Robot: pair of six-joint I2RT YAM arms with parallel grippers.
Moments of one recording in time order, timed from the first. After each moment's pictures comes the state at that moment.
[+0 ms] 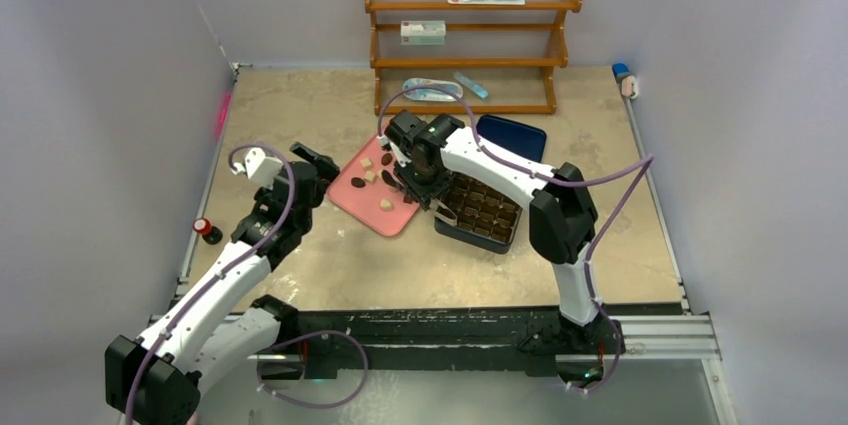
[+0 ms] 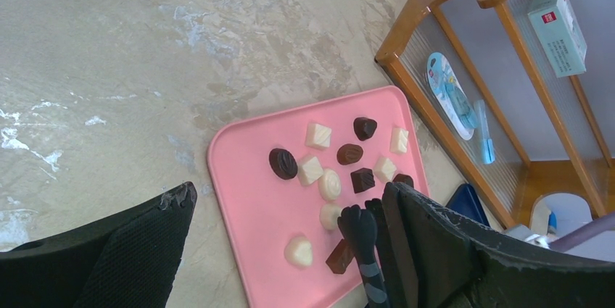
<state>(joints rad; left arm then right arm) -0.43 0.88 0.66 -0.32 -0.62 -1.08 0.84 2.04 1.82 -1.12 0.03 0.11</state>
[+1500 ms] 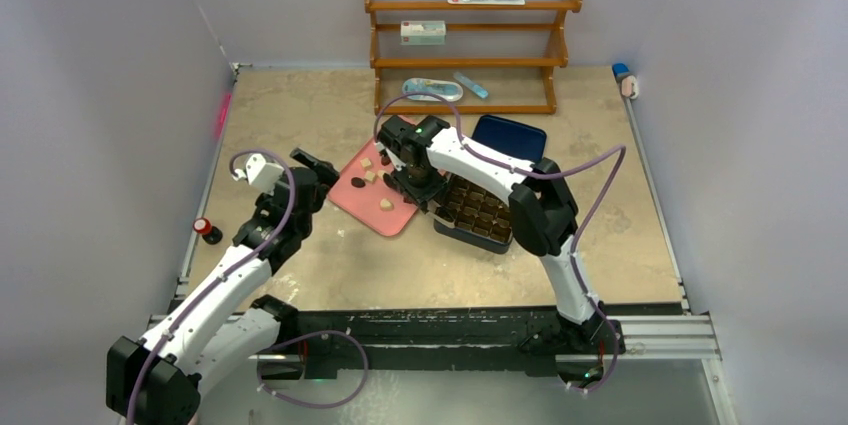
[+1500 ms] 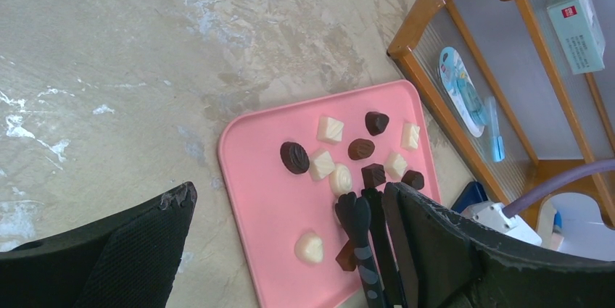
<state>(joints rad) -0.43 0.86 0.61 -0.31 -0.61 -1.10 0.84 2.17 1.91 -1.17 0.06 0.11</state>
